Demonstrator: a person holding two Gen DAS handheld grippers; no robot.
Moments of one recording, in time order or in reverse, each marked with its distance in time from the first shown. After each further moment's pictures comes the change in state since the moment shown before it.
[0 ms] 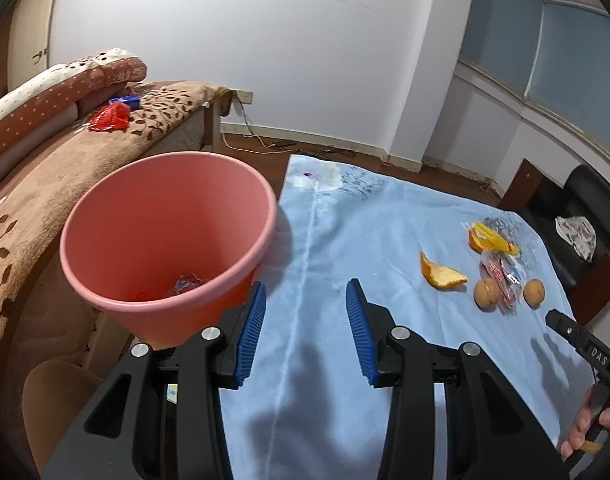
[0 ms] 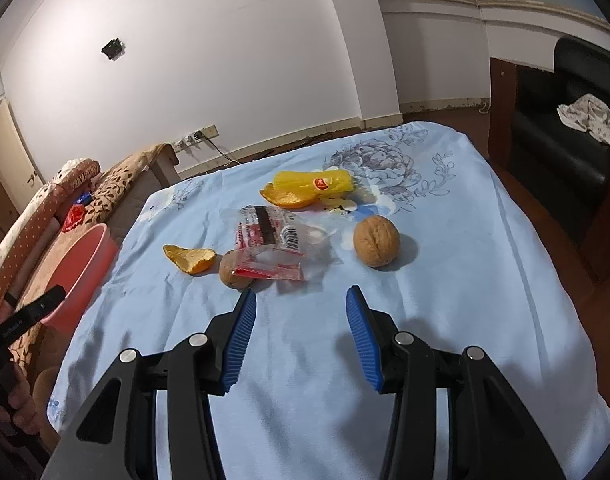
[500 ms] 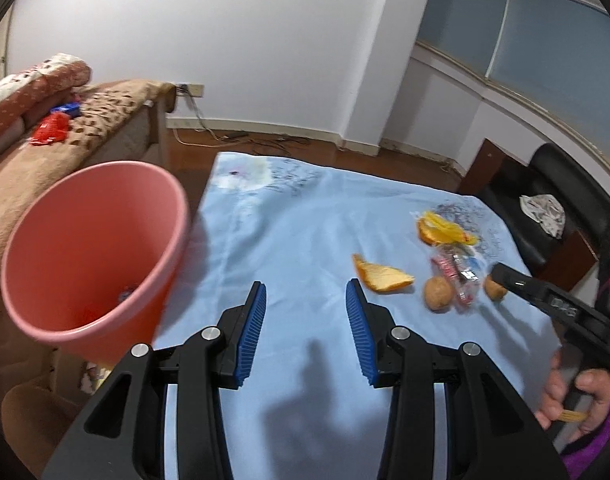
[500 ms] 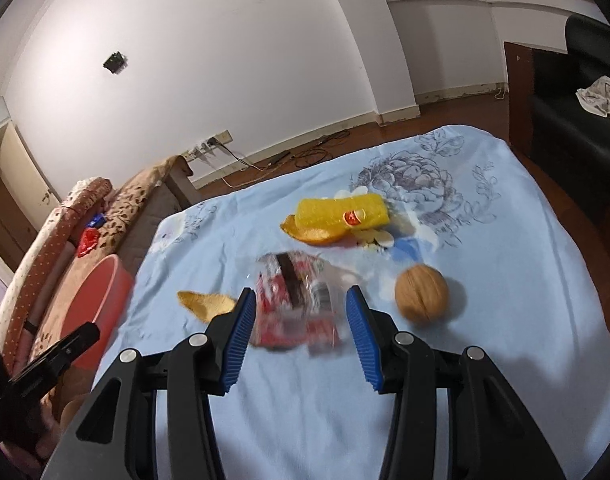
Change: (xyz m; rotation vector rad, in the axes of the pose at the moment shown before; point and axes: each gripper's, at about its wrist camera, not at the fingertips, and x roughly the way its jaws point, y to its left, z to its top) left arm 0.025 -0.045 0.020 0.067 0.063 -0.164; right arm 0.040 0.008 0.043 0.055 0.022 0.078
